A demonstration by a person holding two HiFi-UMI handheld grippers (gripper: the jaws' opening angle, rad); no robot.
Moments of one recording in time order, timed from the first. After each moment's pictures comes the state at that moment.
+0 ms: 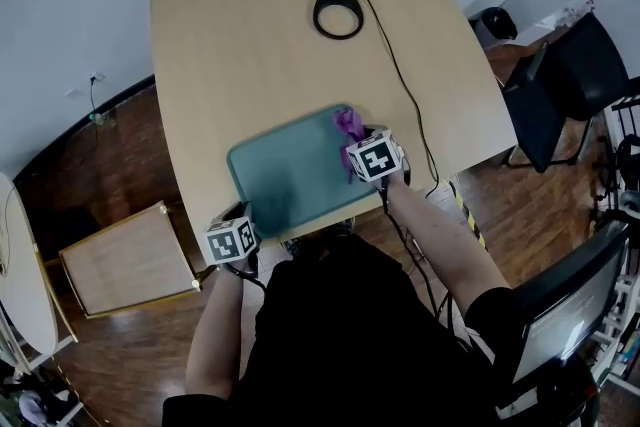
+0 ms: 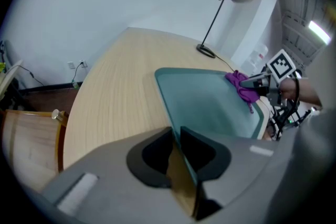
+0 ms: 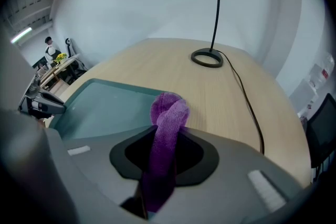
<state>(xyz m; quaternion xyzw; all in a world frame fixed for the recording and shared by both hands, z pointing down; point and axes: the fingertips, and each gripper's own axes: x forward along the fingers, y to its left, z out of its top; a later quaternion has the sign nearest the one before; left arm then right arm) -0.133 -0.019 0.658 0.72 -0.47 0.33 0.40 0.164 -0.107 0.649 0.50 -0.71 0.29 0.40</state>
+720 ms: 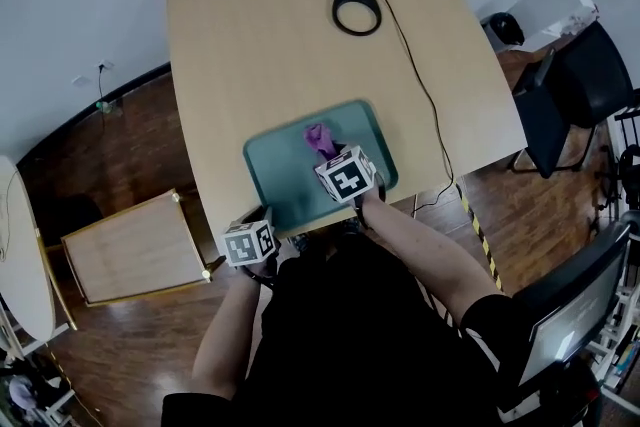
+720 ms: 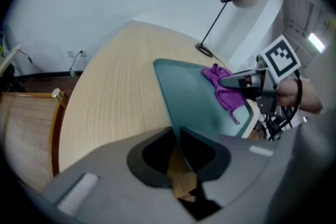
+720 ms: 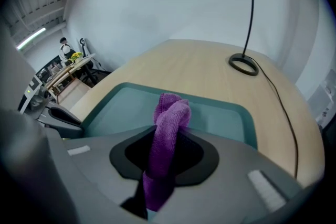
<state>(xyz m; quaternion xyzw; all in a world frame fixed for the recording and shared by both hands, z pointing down) -0.110 0.022 0.654 0.71 -0.45 0.31 0.44 0.054 -0.077 0.634 0.45 -0.75 0.28 0.39</state>
